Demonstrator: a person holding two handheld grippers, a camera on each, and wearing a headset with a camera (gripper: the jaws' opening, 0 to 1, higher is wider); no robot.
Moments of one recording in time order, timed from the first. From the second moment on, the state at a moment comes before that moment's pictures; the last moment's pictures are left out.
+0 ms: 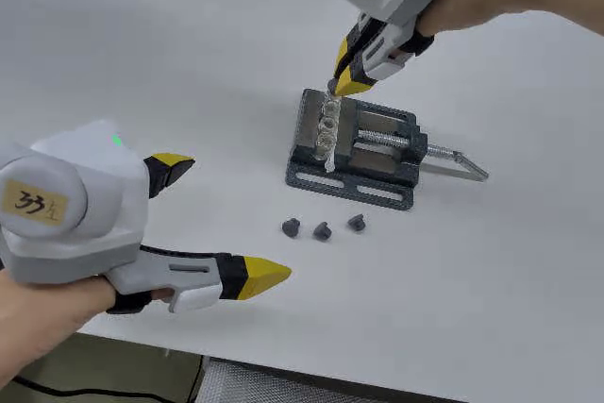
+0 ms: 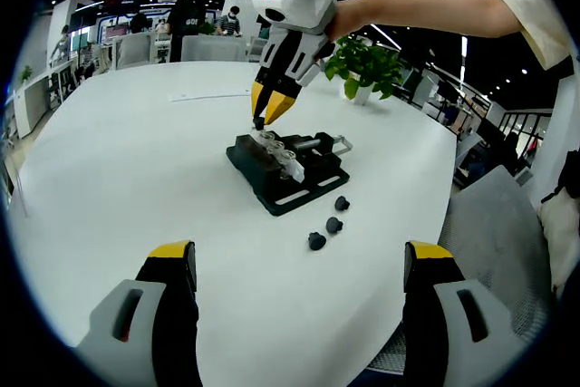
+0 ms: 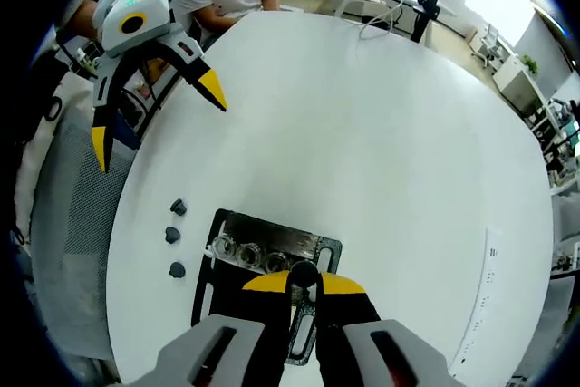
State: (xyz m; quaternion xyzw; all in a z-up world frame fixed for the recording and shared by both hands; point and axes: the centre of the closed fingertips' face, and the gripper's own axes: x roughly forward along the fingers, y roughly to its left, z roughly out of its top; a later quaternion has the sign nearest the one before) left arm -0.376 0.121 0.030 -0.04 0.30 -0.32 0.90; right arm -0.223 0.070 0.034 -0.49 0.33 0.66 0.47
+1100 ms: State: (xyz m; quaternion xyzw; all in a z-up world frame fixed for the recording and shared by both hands) left arm -0.376 0.117 0.031 -0.04 0.30 -0.32 0.90; right arm -0.224 0.067 0.030 -0.47 0.36 0.62 0.51
